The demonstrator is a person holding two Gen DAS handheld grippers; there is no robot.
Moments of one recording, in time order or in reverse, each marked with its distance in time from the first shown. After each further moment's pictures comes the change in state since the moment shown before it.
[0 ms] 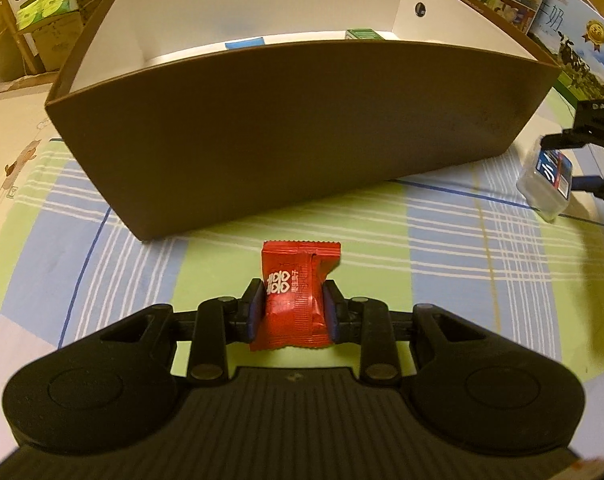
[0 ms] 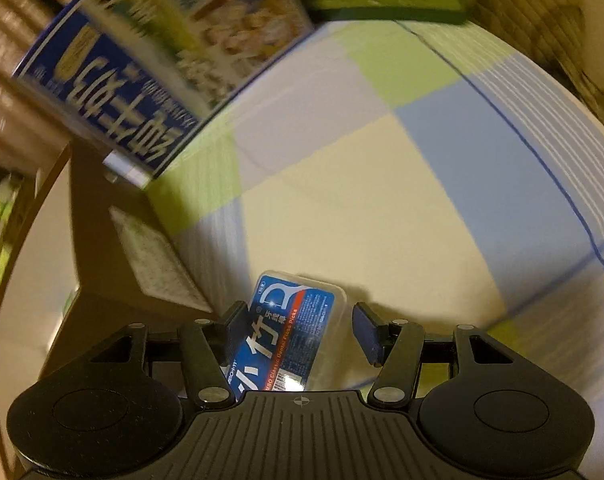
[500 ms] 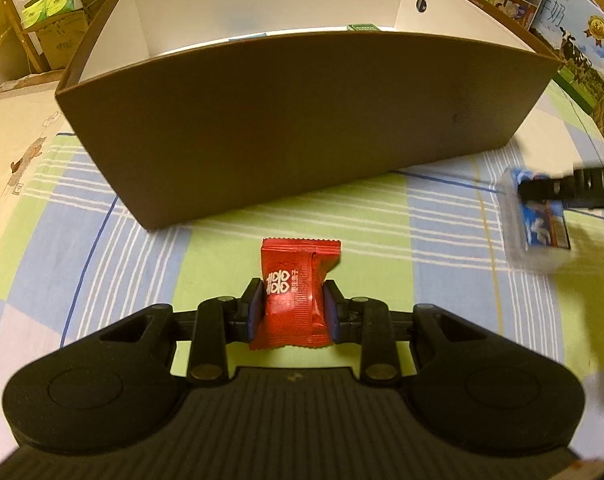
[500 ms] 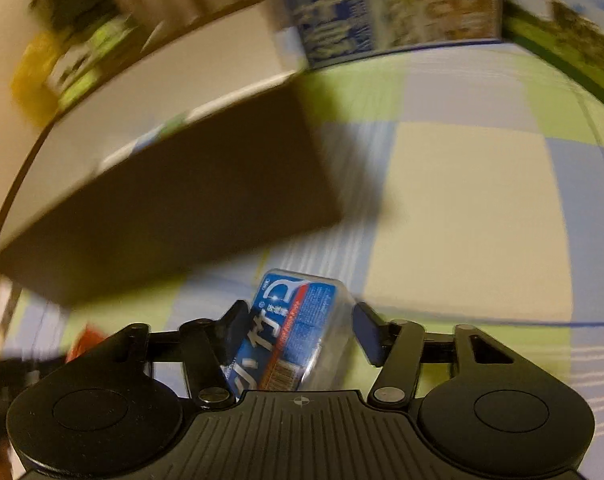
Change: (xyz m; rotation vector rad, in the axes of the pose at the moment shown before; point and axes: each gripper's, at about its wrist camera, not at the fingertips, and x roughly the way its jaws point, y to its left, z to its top) left arm -0.009 -0.005 -0.010 0.005 0.010 0.017; right arm -0.018 0.039 -0.079 -0.528 0.121 0.127
